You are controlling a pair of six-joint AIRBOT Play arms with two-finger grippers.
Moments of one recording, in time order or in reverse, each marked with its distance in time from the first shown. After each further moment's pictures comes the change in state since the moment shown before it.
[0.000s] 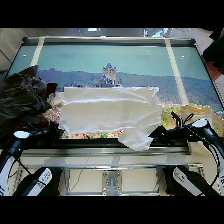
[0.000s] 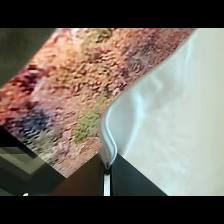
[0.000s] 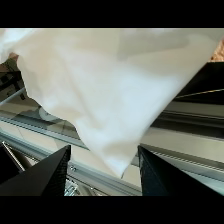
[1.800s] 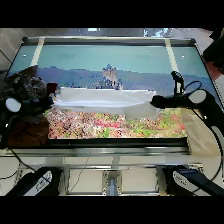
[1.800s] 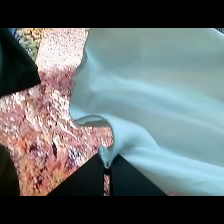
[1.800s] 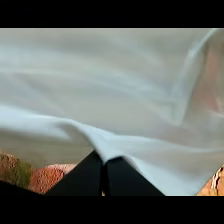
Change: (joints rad) left arm -0.262 -0.085 0.613 0.595 -0.063 0.067; right arm 0.341 -0.101 0.527 -0.212 -0.347 0.125
